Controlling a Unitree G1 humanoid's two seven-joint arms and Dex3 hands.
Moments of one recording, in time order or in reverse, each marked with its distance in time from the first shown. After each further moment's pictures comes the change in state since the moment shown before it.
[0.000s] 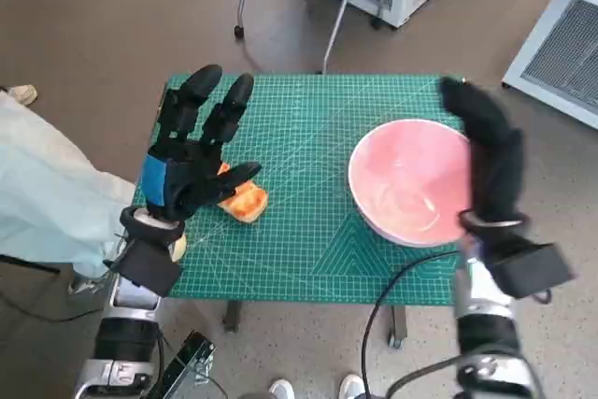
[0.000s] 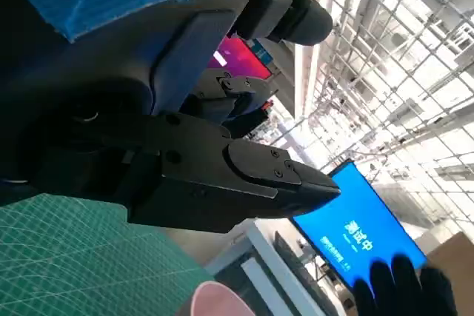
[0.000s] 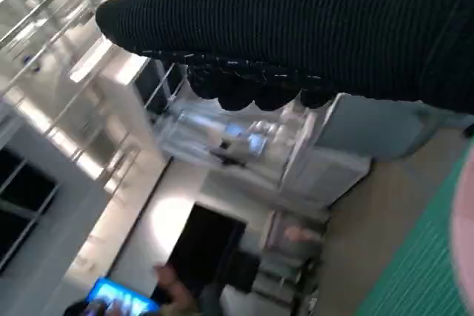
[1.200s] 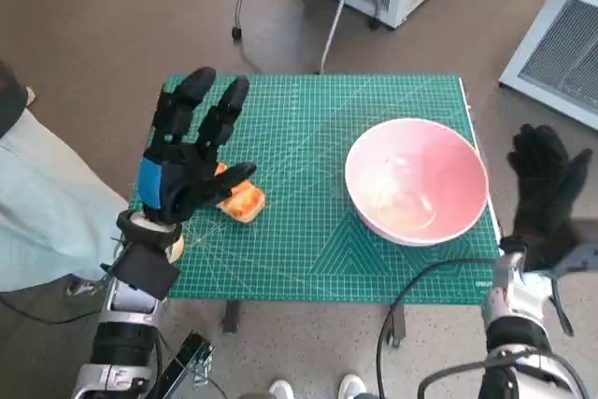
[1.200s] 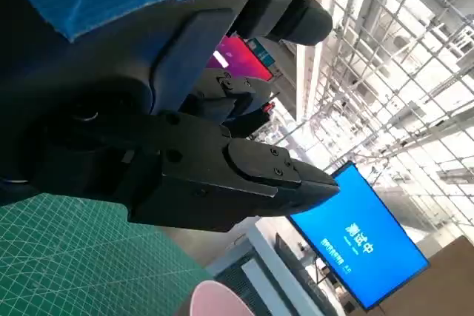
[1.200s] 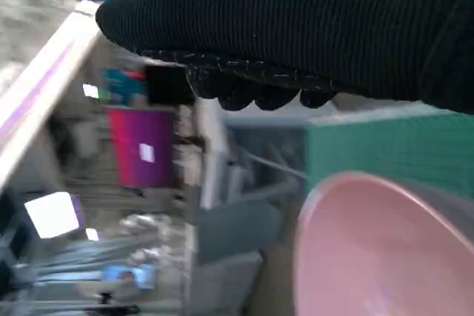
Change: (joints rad) left arm 0.023 -0.001 0.001 -0.040 -0.011 0.022 0.007; right arm -0.076 -0.047 -0.197 0.452 0.061 0.234 -0.096
